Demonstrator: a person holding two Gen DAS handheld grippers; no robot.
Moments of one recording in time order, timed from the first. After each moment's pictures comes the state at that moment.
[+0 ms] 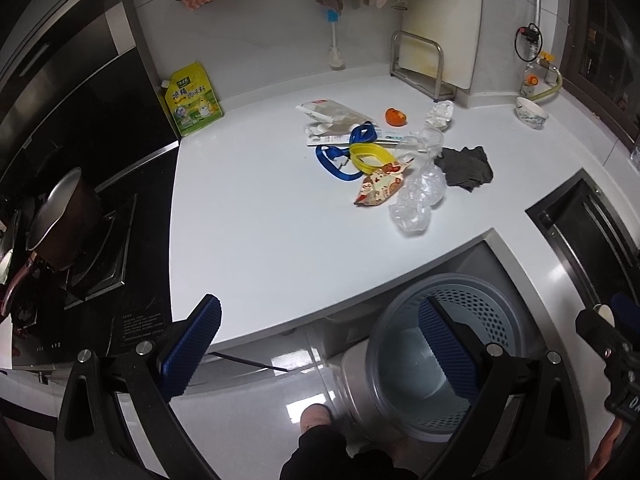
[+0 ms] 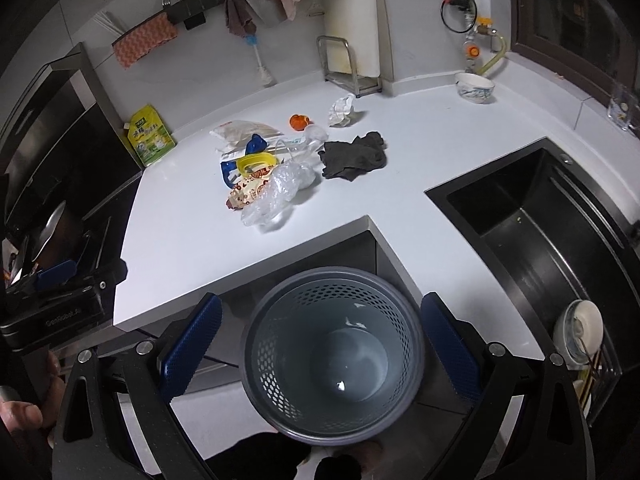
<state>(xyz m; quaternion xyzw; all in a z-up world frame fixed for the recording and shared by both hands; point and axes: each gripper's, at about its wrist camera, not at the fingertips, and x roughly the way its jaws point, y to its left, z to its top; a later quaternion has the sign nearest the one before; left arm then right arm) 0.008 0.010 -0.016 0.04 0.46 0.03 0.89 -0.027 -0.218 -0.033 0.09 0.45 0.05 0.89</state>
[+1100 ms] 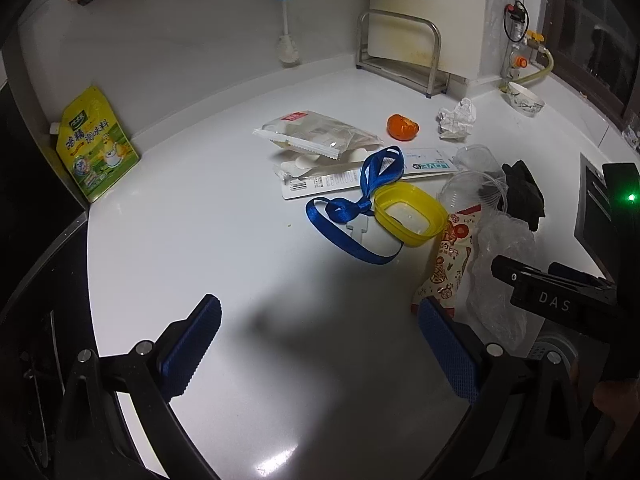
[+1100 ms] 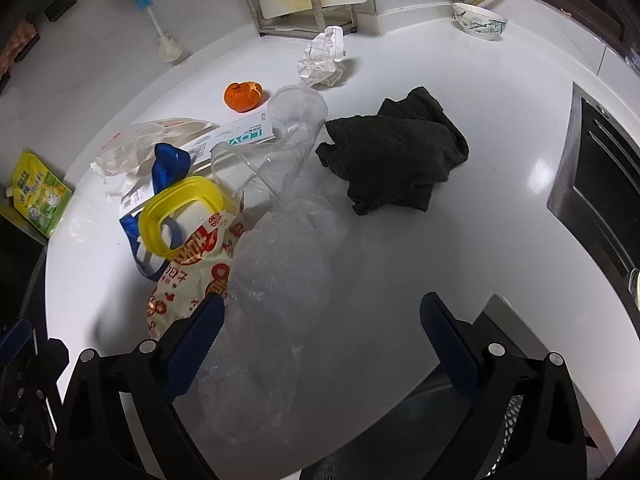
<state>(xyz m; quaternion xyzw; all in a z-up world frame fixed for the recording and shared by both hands) 0.209 0.065 -0.095 0.09 0.45 -0.11 0.88 0.202 -0.141 -0.151 0.16 0.50 -0.09 0.84</state>
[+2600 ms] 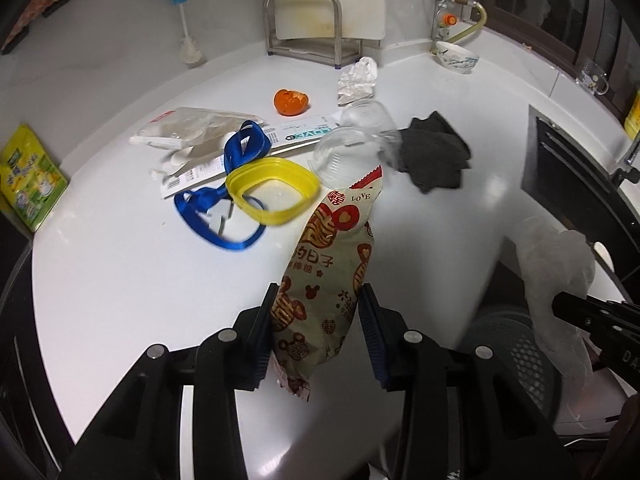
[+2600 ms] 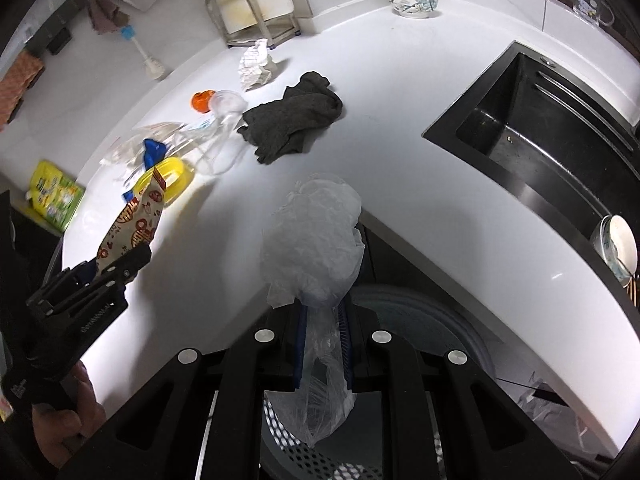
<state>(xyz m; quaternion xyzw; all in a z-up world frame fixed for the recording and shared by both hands) 0.169 -0.026 -0.116 0.12 0.46 -0.19 0.86 0.068 -0.213 -0.123 0.20 0.50 -0.08 0.84</state>
